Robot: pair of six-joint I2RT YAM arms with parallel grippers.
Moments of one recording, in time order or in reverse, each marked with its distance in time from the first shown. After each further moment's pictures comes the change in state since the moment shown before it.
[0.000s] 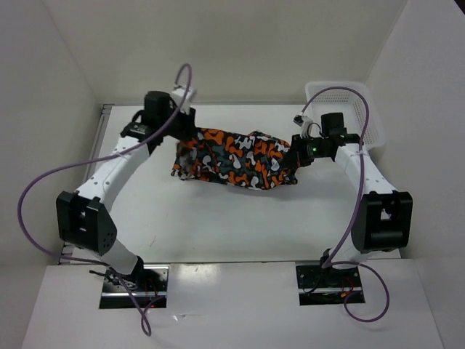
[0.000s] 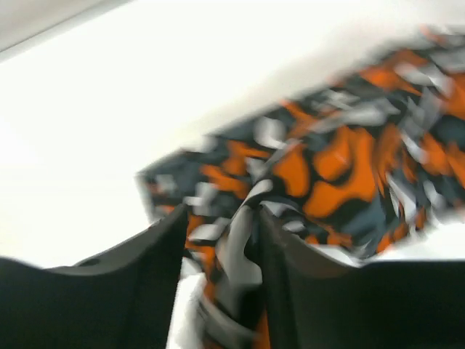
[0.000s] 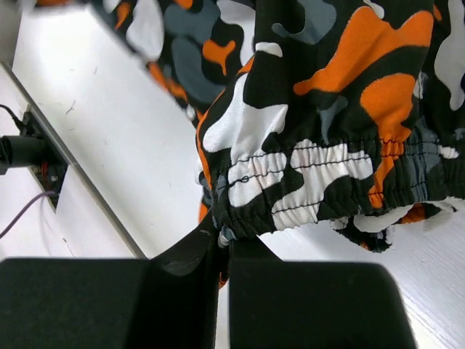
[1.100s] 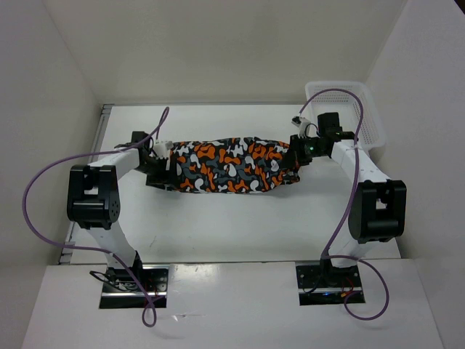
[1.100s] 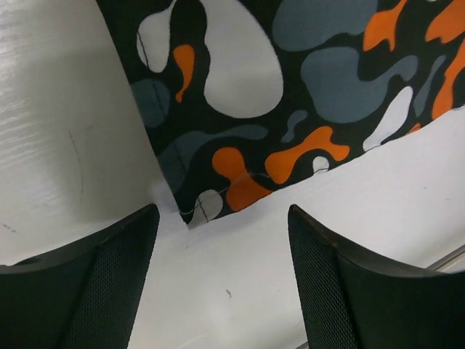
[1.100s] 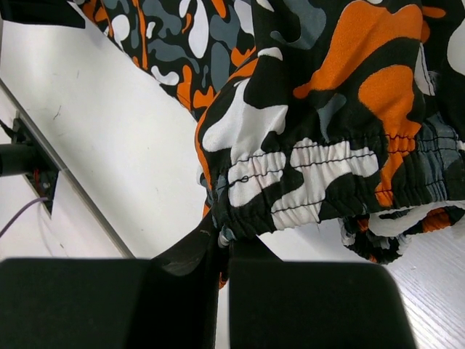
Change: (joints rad) left arm 0.362 0.227 -0.299 -0.182 0.254 -0.002; right arm 0.000 0.090 0.017 0.016 0.029 0.014
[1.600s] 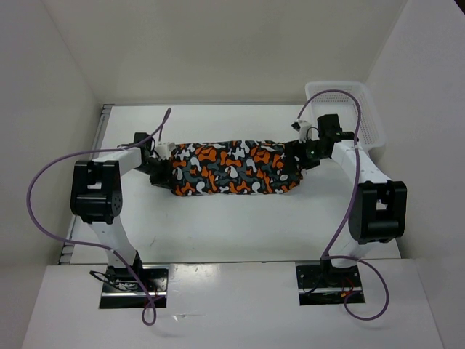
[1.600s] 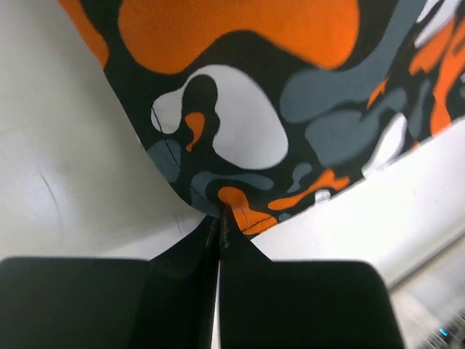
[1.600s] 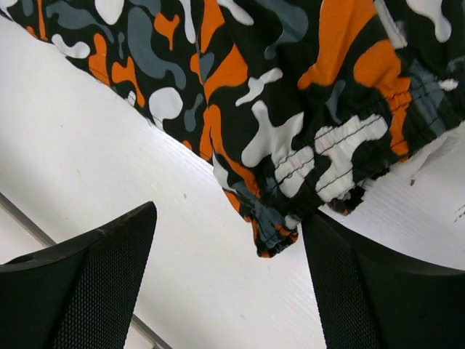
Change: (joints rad) left arm -0.005 0.074 0.024 0.045 0.060 0.000; right arm 0.000 -0.002 0.002 -0.063 0.199 -0.142
